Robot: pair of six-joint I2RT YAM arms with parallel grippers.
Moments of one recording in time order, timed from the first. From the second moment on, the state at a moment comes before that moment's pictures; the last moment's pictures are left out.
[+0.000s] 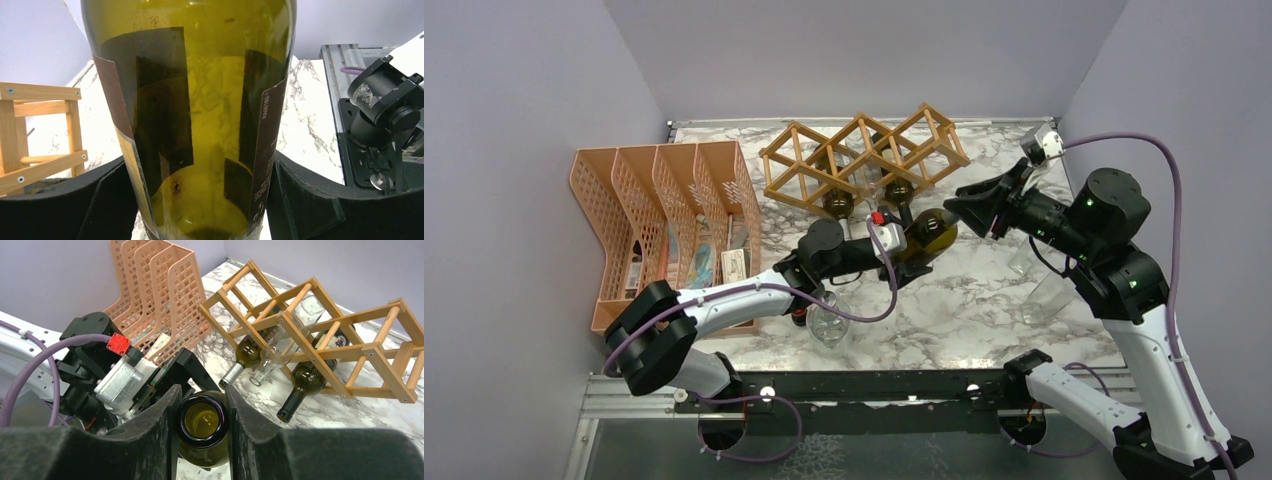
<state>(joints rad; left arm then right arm) -0.92 1.41 0.78 0.68 0.44 0.12 0.42 0.86 1.30 -0.51 -0.47 0.13</state>
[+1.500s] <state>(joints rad) -0.92 1.39 1.11 0.22 0.24 1.43 0.42 0.76 1.41 -0.83 -0.23 0.14</state>
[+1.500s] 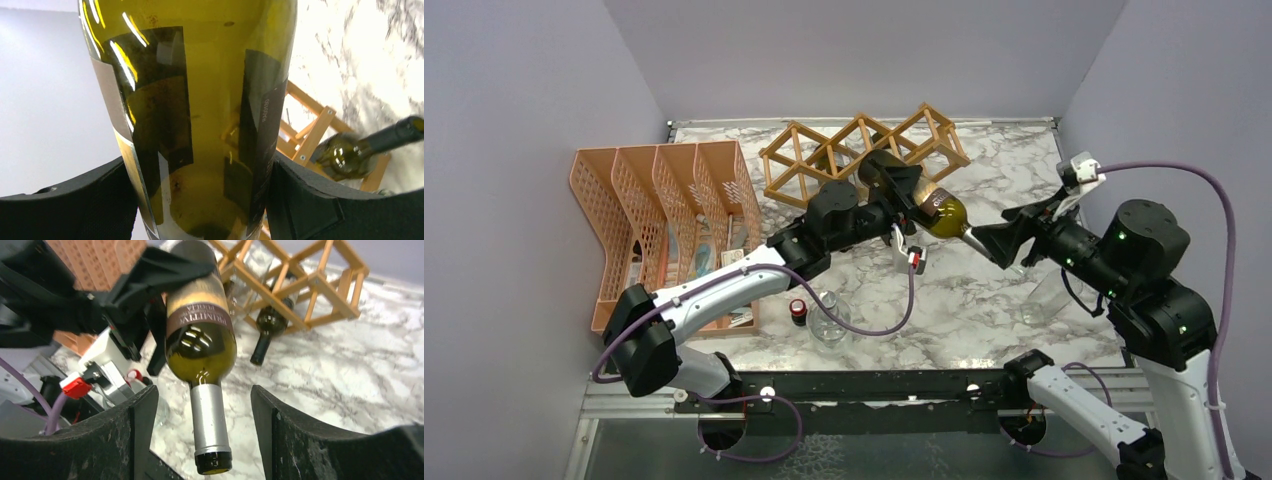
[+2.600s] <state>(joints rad) -0.91 1.46 1.20 0.01 0.20 1.82 0.42 0.90 1.03 -0.72 -0.40 0.18</state>
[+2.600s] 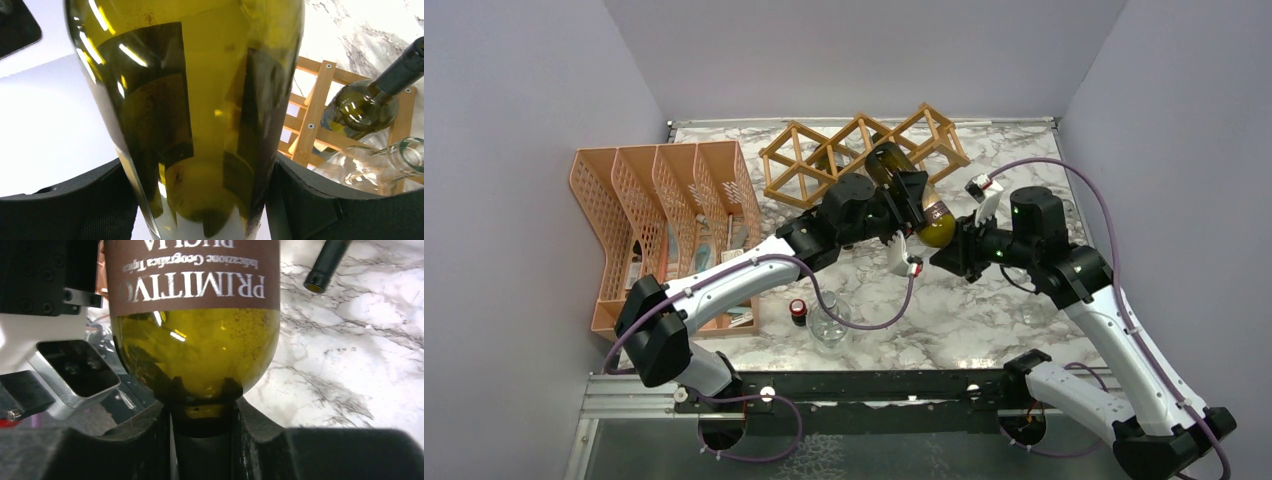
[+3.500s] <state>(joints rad) -0.91 1.47 1.22 0.25 0.16 1.49 0.42 0.82 1.02 -0.71 -0.04 0.30</state>
